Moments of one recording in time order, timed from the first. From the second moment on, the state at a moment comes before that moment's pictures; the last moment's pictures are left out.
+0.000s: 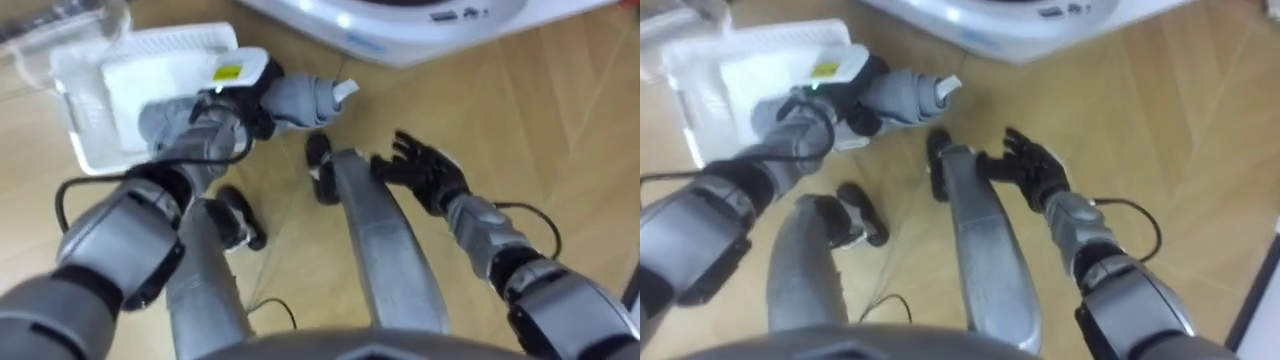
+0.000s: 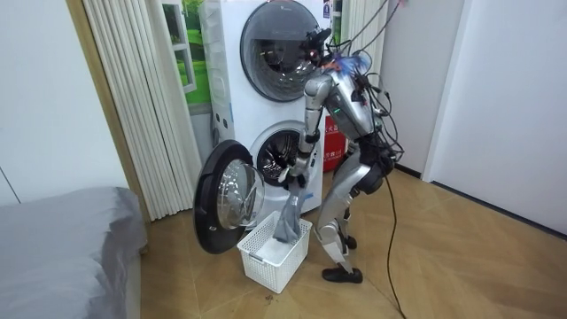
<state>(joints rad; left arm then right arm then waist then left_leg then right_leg) -0.66 0.22 -0.53 1.25 0.51 -0.25 0.42 -0.33 -0.23 0.45 1.25 0.65 -0.20 0.18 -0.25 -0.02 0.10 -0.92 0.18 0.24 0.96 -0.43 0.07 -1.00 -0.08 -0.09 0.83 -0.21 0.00</state>
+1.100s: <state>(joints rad) -0.33 0.15 -0.51 0.99 -0.52 -0.25 -0.14 -0.31 -0.22 0.41 1.28 0.38 -0.18 0.23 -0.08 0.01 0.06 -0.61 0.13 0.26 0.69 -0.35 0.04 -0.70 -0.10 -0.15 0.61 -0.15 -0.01</state>
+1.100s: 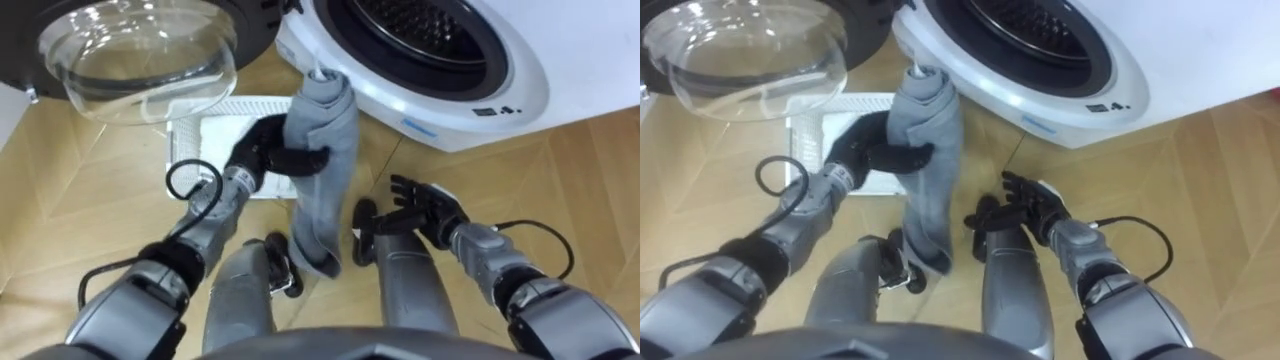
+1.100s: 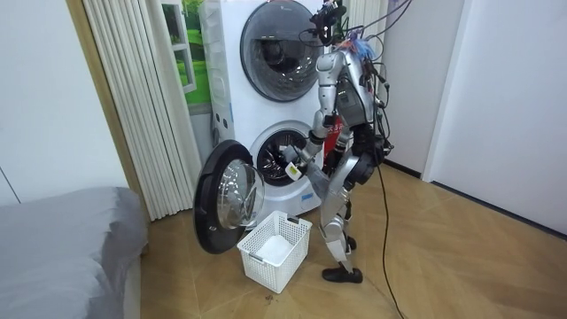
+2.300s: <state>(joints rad) -0.30 0.14 -0.49 0.94 -0.86 -0.21 -0.30 -0.28 -0.20 0.40 1.25 0.31 -0.19 0.24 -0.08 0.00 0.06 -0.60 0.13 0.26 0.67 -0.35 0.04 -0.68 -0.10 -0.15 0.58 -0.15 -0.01</state>
